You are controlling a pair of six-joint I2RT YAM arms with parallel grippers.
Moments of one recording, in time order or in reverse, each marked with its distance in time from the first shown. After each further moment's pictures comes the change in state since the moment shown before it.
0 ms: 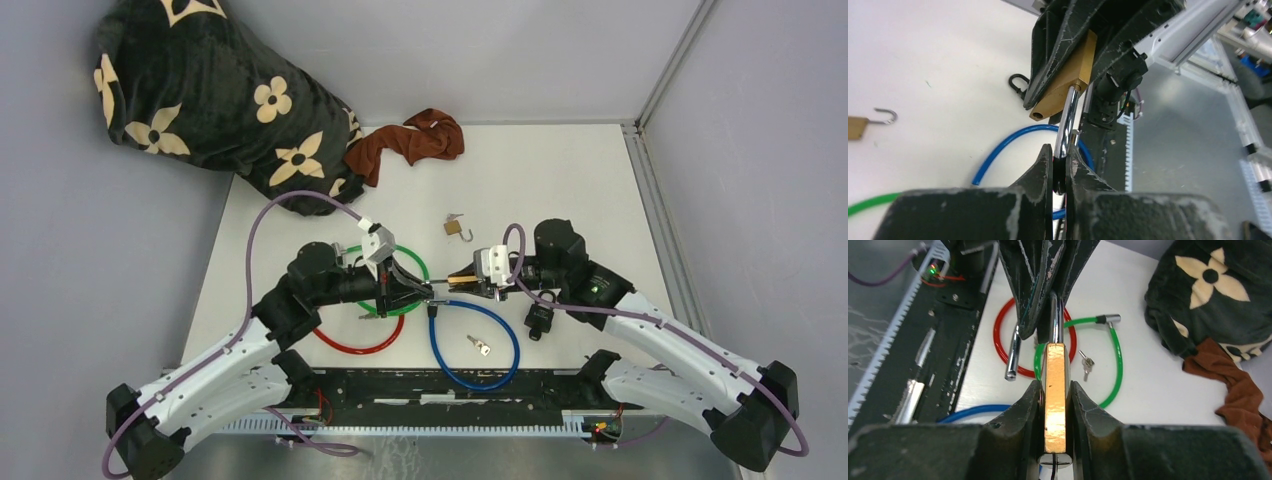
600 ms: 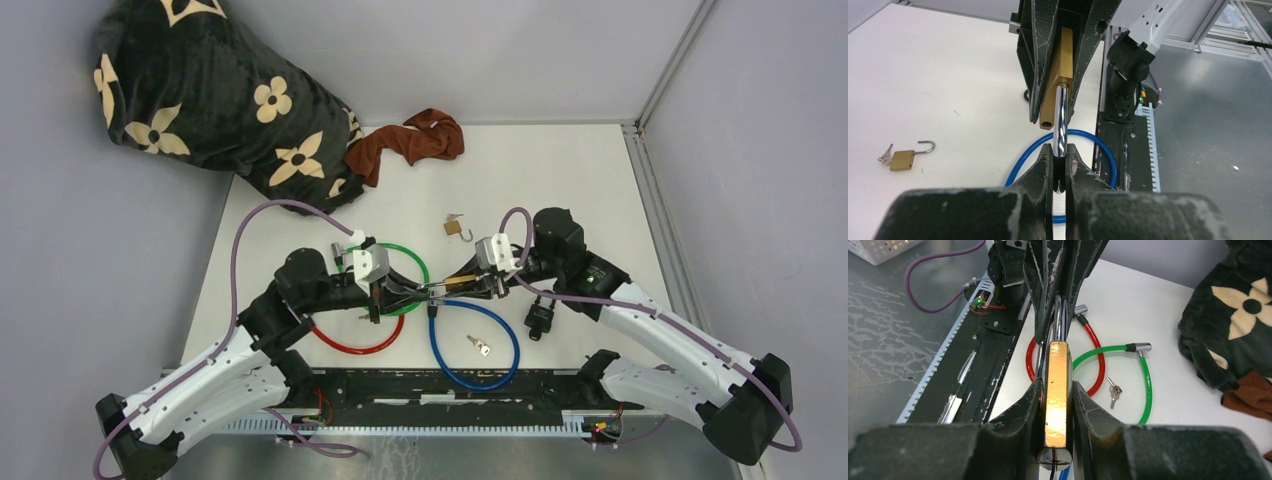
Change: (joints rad) left arm -0.053 -0.101 0.046 -0.090 -0.029 0.260; right arm -0.027 0.048 0.036 0.074 -0.224 0.150
